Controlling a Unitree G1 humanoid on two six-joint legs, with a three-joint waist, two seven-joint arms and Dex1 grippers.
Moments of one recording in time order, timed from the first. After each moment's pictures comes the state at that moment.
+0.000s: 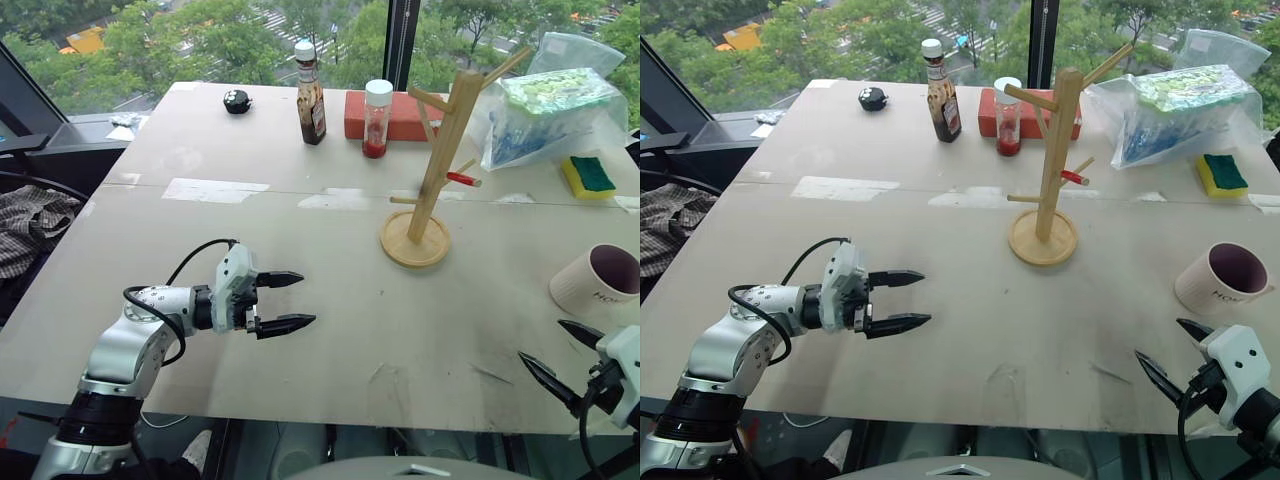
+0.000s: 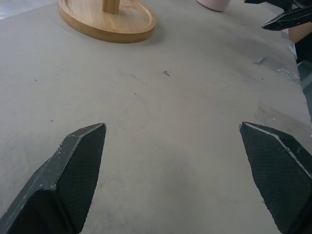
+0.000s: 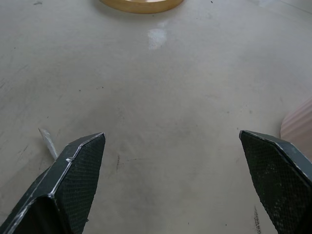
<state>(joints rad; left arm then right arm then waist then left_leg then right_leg) -0.11 0.75 0.03 -0.15 -0.54 0.41 -1.20 0.68 -0.57 -0.50 -0.59 0.41 0.27 0.77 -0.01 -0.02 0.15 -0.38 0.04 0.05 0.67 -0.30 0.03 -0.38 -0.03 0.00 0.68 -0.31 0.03</state>
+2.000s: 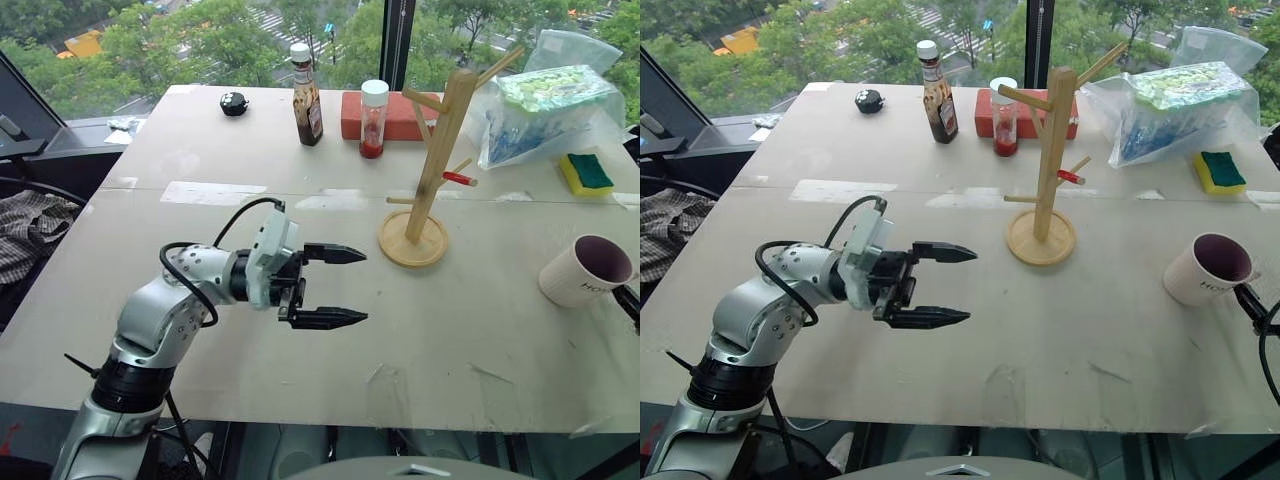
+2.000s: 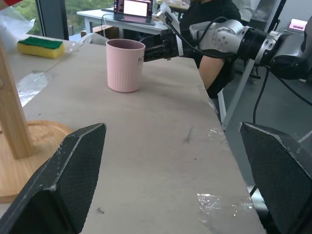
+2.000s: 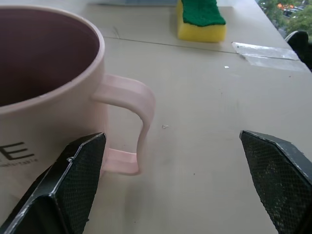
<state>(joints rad) -0.33 0.68 -0.05 -0.37 -0.71 0.52 -1.22 0.18 -0.68 -0.67 0.07 0.45 0.26 0.64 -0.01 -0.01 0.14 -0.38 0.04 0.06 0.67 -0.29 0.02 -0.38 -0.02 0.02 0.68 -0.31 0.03</state>
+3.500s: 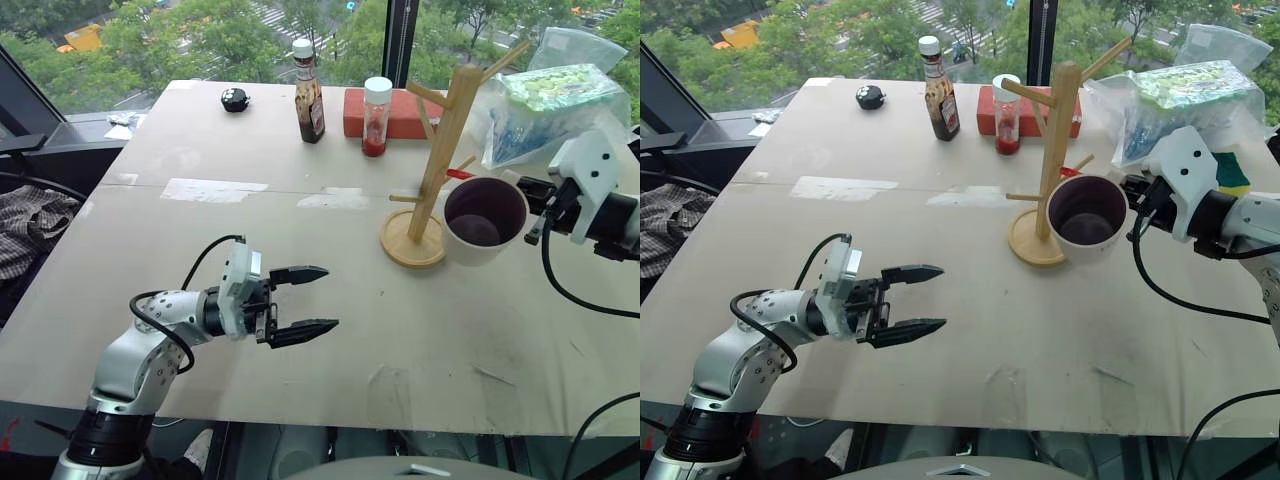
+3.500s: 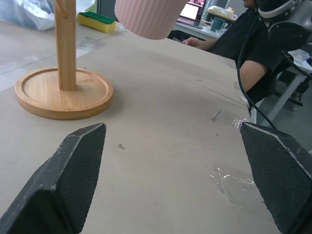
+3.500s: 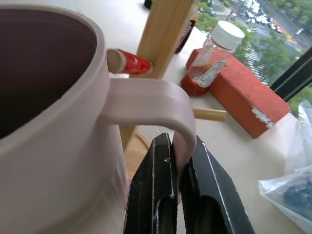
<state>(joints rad) -0.03 0.66 0.05 -0.35 -0.69 0.38 -1.15 -0.42 -0.93 -0.13 -0.42 0.51 0.64 0.76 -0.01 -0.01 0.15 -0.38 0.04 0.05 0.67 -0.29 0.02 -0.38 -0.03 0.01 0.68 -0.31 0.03</state>
